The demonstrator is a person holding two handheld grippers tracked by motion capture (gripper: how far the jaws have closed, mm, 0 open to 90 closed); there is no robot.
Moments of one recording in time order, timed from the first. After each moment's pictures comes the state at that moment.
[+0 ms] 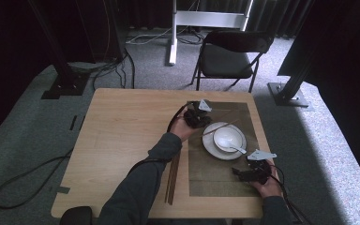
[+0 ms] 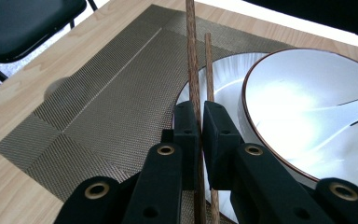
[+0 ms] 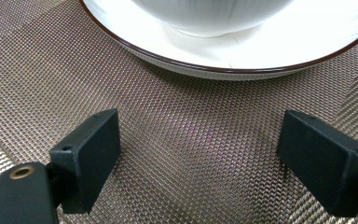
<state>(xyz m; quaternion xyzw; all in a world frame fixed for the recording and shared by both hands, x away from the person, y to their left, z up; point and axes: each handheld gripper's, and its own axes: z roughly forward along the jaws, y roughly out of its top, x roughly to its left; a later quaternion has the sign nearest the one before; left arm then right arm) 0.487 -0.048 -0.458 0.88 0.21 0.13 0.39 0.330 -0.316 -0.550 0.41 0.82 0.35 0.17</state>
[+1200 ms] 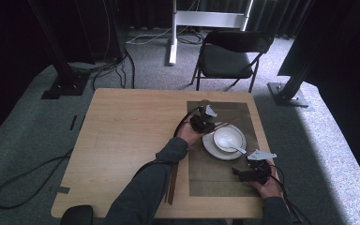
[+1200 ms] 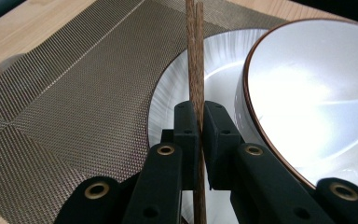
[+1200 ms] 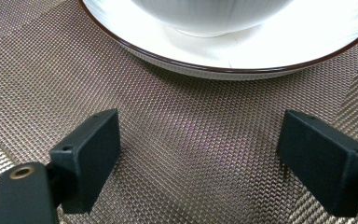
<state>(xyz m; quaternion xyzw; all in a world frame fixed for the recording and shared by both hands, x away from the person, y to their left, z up) 0.491 -0.072 -0.490 0.89 0.22 0.11 0.37 0.330 -0.316 -0.550 0.41 0.82 0.35 0.17</state>
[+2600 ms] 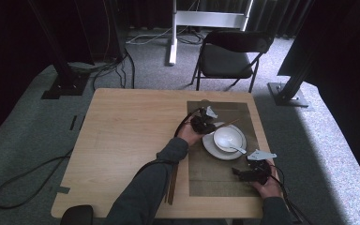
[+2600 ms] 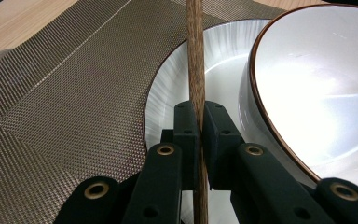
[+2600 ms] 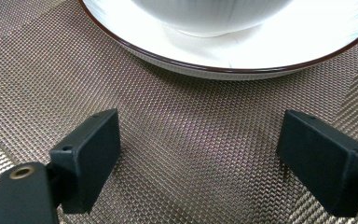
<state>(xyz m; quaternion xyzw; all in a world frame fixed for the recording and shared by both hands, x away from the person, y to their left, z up) 0.495 -0.075 -0.498 0.90 0.22 0.10 0.37 0.330 -0.316 -0.550 0.41 0.82 0.35 0.17</state>
